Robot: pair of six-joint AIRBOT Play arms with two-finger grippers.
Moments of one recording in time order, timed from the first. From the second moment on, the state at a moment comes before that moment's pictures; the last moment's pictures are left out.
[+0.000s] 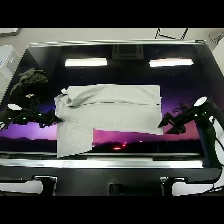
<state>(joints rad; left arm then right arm) 0.33 -1.55 0.97 0.85 -1.14 -1.26 -0.29 -1.60 1.06 -1.11 1.39 1.57</state>
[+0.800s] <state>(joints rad) 0.34 -1.10 1.69 0.82 -1.10 -1.24 -0.22 -1.24 1.79 -1.16 1.18 1.45</state>
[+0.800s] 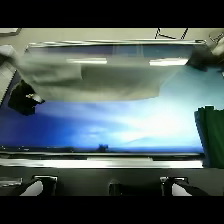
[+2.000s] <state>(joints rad) 0.25 -0.99 1.55 0.96 -1.06 -1.33 -0.20 -1.27 1.84 -1.35 1.42 1.60</state>
